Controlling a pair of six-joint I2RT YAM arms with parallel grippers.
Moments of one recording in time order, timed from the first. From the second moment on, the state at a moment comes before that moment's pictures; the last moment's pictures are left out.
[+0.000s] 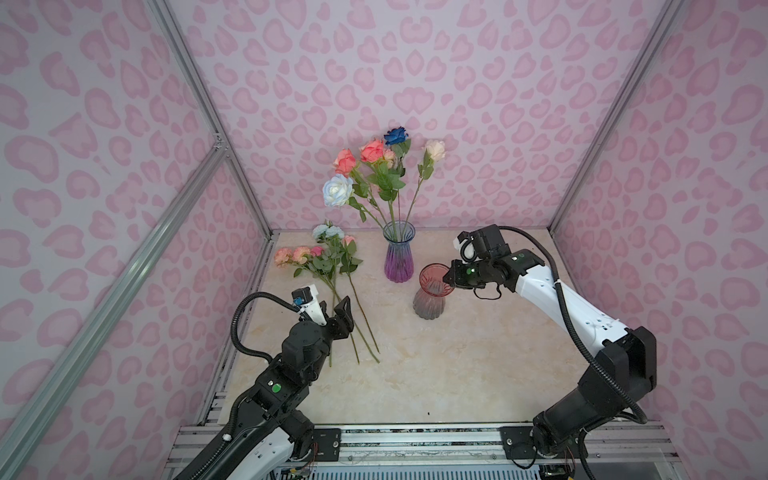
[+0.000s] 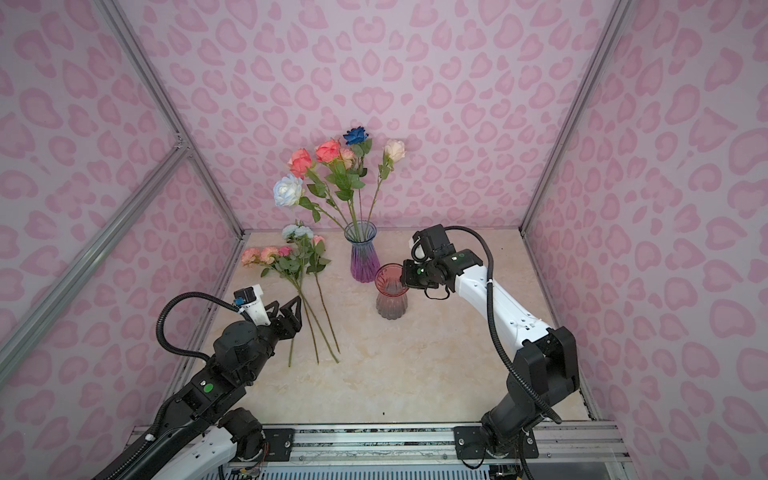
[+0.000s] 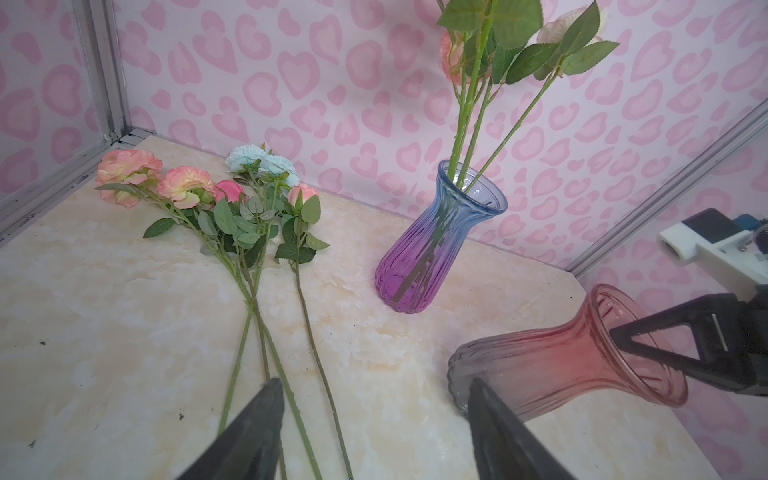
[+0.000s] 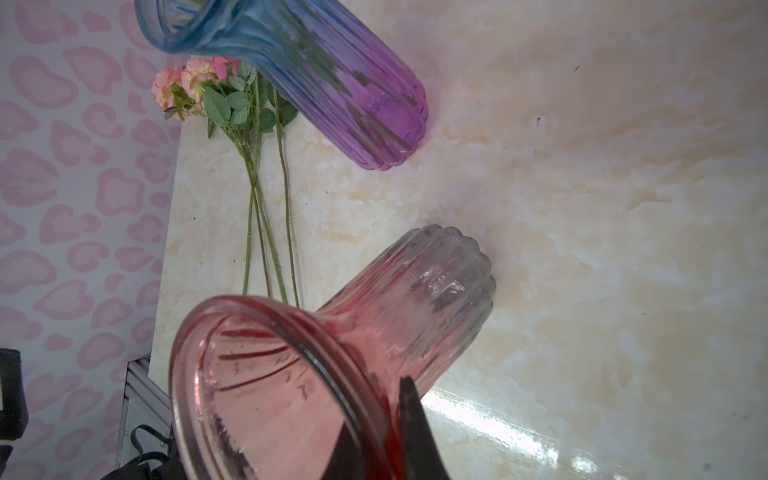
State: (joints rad) left arm -0.60 0.59 0.53 -0.17 -0.41 -0.52; right arm 0.45 1.60 1.46 -0.78 -0.30 0.48
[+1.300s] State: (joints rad) left arm -0.60 0.68 0.62 -0.21 -0.23 -0.53; right arm 0.45 1.88 1.85 -1.04 -0.39 0.42
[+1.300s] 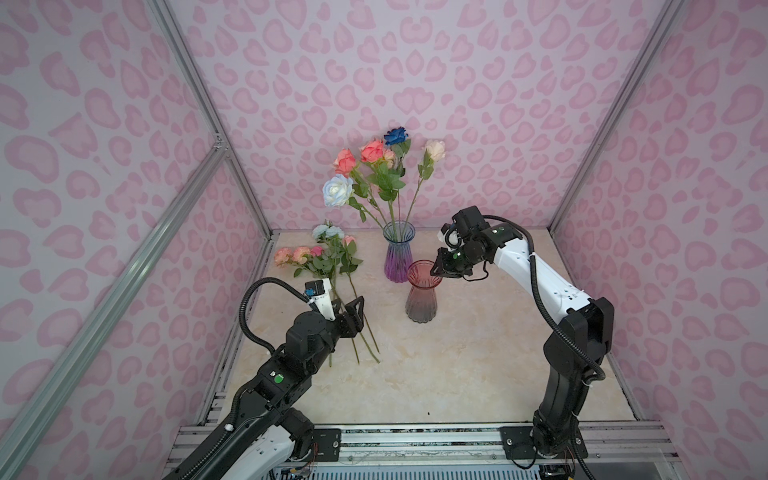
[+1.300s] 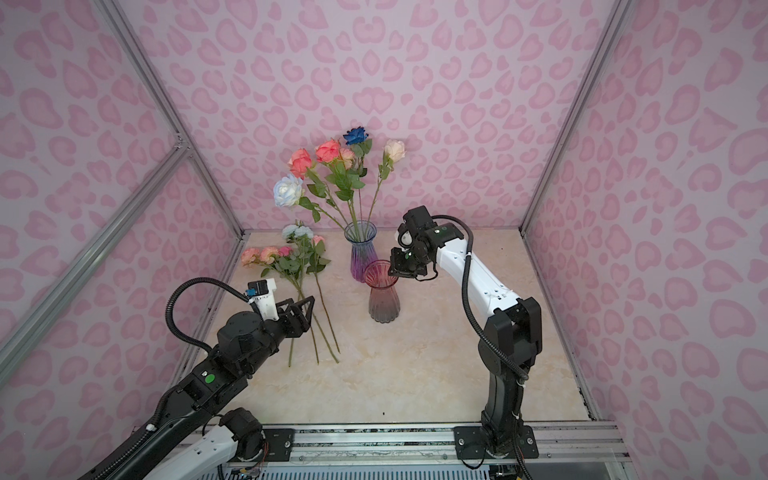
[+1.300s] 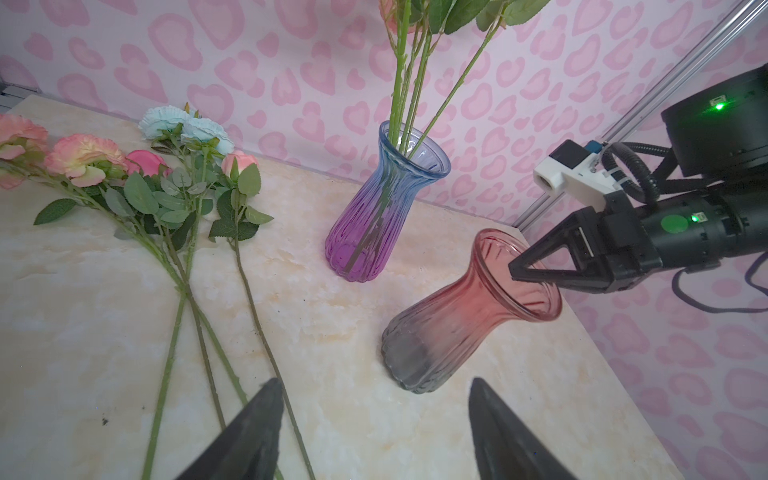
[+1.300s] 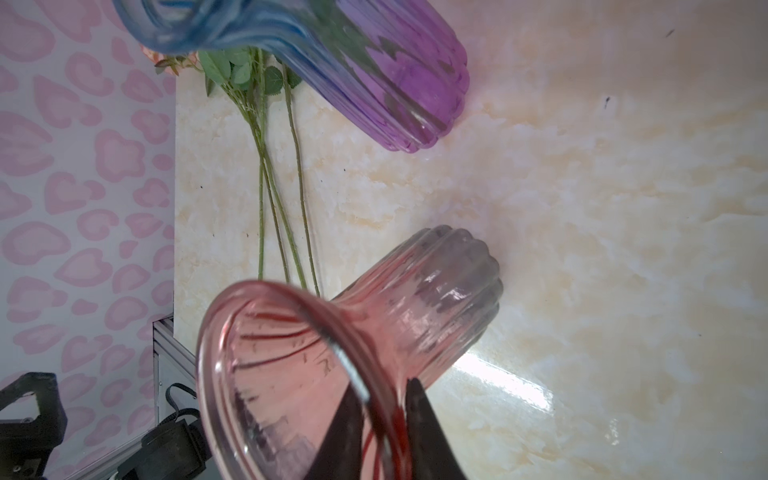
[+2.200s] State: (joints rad) left arm -0.47 0.81 0.72 -0.27 -0.35 -0.56; right arm 0.41 1.64 1.79 -0.96 -0.25 0.36
